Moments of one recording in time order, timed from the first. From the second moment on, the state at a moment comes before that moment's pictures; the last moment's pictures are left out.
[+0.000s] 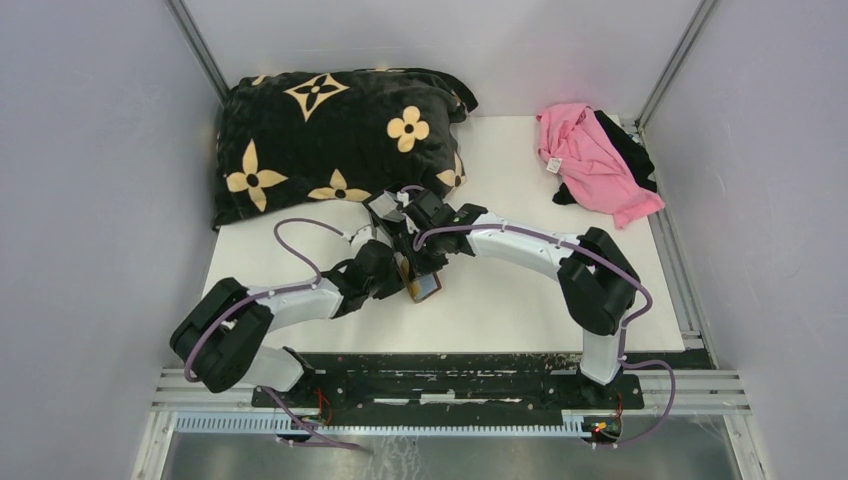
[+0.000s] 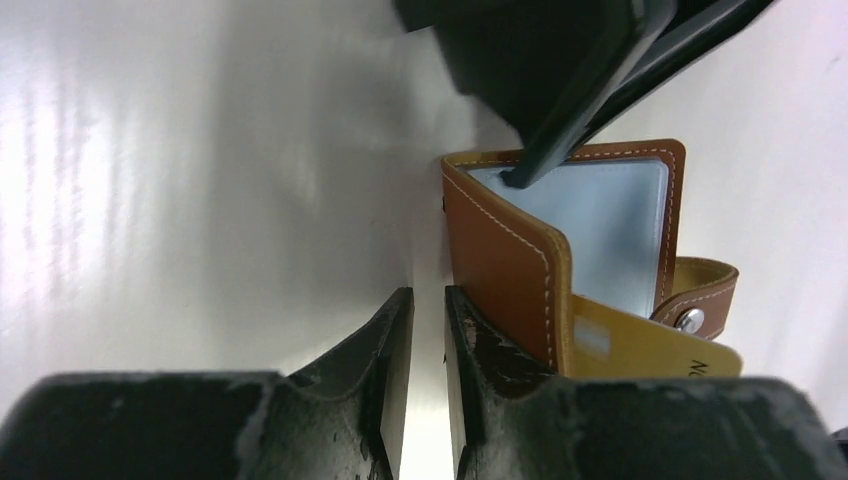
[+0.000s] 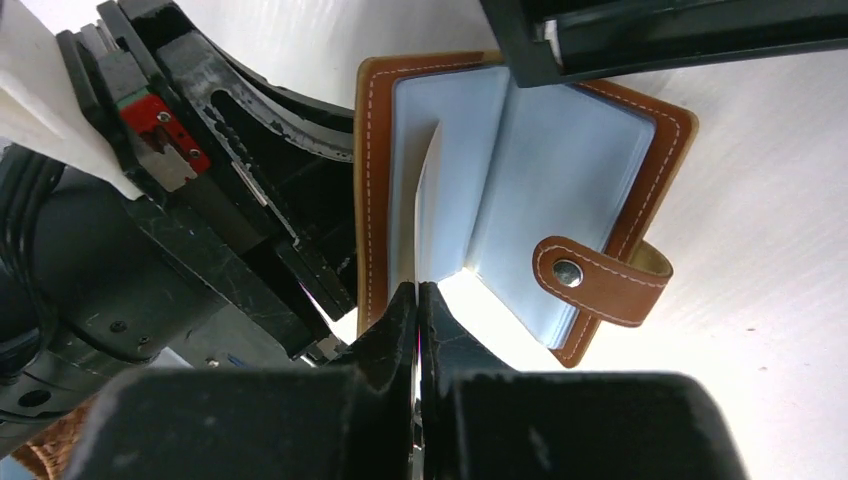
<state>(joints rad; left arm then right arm) -0.69 1.40 0.51 0.01 -0.19 -0.97 0.89 1.88 1.42 -0.56 -0.21 0.52</state>
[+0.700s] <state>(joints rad) -0.69 1.67 0.56 0.46 0.12 -0.87 0.86 1.85 1.40 -0.69 -0.06 0.47</state>
